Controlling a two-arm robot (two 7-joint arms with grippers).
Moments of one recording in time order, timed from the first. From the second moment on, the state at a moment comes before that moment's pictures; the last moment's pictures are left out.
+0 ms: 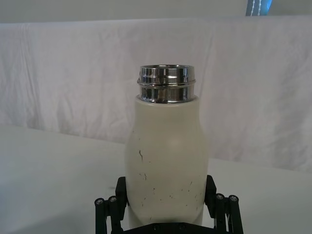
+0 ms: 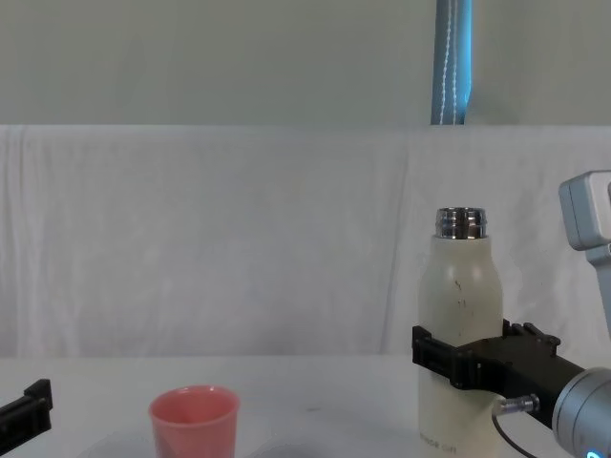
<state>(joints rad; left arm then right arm) 0.27 0.24 0.04 -1.85 -0.25 -0.02 -0.02 0.26 0.02 -0.22 -1.29 0.05 -0.10 0.14</state>
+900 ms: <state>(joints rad) 0.27 0.24 0.04 -1.85 -0.25 -0.02 -0.02 0.25 0.04 -0.24 -1.33 0.02 -0.13 0.14</state>
